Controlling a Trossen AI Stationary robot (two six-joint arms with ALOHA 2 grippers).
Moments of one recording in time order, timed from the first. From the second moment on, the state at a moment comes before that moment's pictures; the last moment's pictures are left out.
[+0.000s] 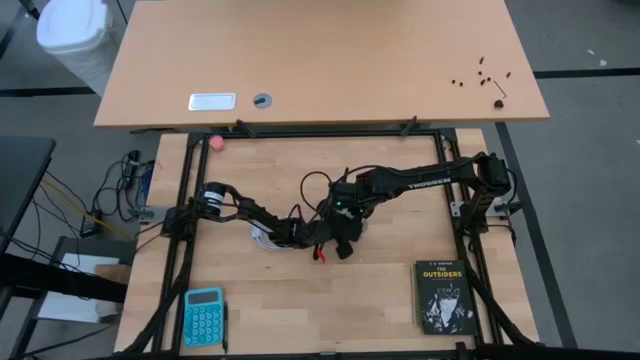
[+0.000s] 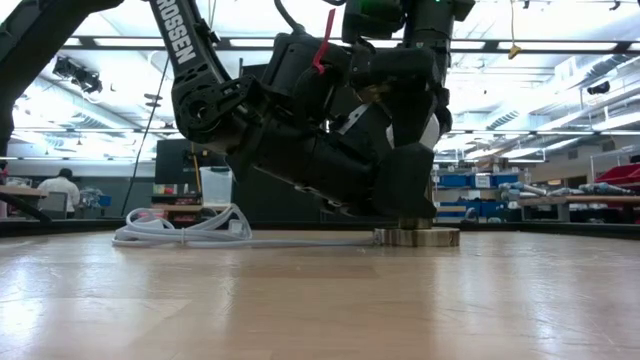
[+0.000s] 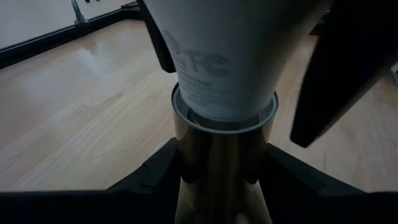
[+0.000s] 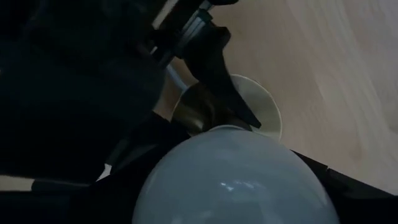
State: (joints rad) left arm -0.10 2.23 1.11 0.78 -0.52 -0.17; right arm -0.02 1.80 1.39 -0.95 -0.03 0.47
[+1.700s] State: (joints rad) left arm -0.10 2.23 1.11 0.77 -0.52 -0.16; right arm 0.02 1.43 1.39 -0.93 0.14 0.20
